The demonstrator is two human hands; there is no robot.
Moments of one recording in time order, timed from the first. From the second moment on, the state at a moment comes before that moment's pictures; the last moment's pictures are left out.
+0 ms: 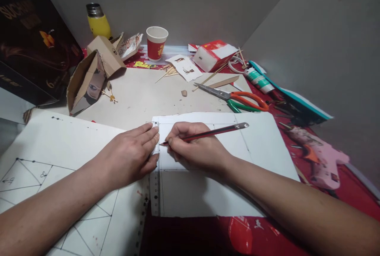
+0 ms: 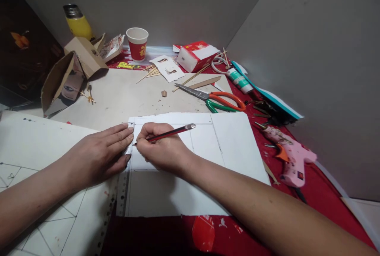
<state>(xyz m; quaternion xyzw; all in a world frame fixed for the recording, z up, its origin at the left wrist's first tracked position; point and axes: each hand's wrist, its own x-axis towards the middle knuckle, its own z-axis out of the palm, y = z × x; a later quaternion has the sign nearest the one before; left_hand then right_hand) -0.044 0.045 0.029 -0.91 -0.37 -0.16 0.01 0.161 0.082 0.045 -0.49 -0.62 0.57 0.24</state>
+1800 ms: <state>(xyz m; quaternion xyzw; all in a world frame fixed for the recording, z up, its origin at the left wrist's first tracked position) -0.040 0.044 0.028 -0.90 -0.39 -0.17 0.02 0.173 0.043 0.055 -0.37 -0.74 0.50 0.24</state>
